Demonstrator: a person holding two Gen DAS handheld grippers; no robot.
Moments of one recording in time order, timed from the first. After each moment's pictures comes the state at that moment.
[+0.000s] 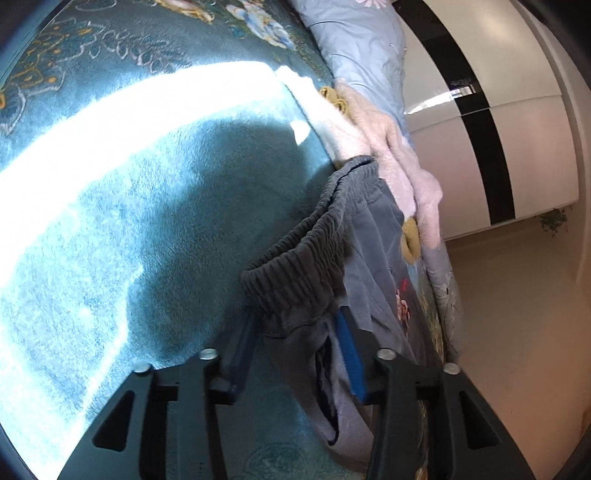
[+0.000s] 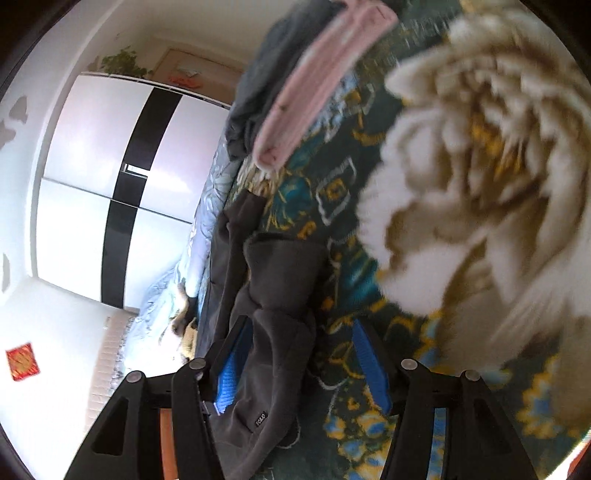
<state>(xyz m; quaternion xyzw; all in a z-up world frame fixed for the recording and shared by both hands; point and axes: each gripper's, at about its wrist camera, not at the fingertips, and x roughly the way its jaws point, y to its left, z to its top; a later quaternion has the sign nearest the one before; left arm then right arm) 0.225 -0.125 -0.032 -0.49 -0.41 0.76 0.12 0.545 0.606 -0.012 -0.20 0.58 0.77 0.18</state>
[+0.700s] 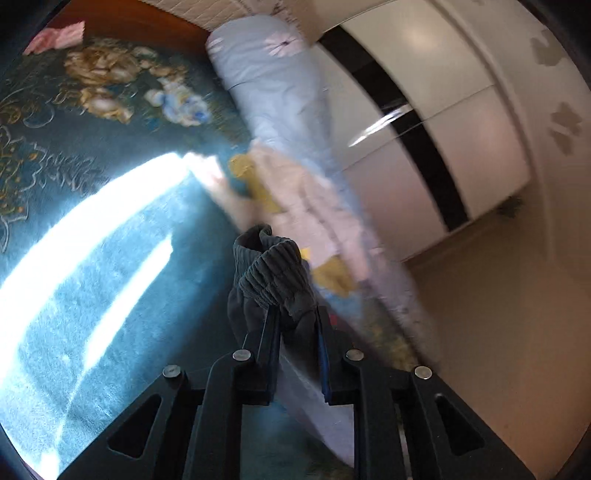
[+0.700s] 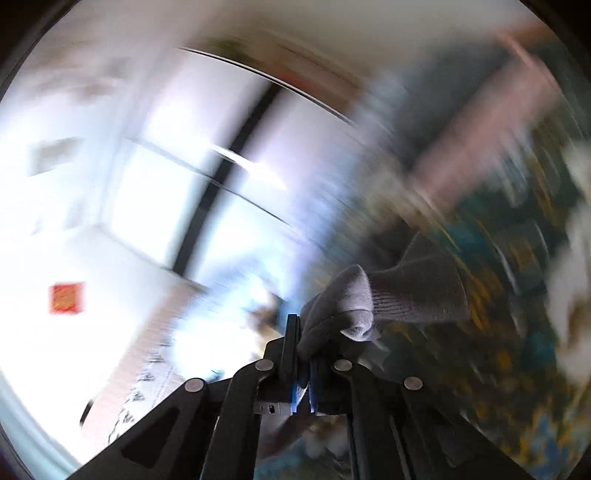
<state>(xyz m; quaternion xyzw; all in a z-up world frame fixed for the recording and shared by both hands) 0.254 -0.119 0.063 -0.36 -0.39 0.83 0.18 0.494 0.578 0.076 -0.12 0.48 0.87 0.06</state>
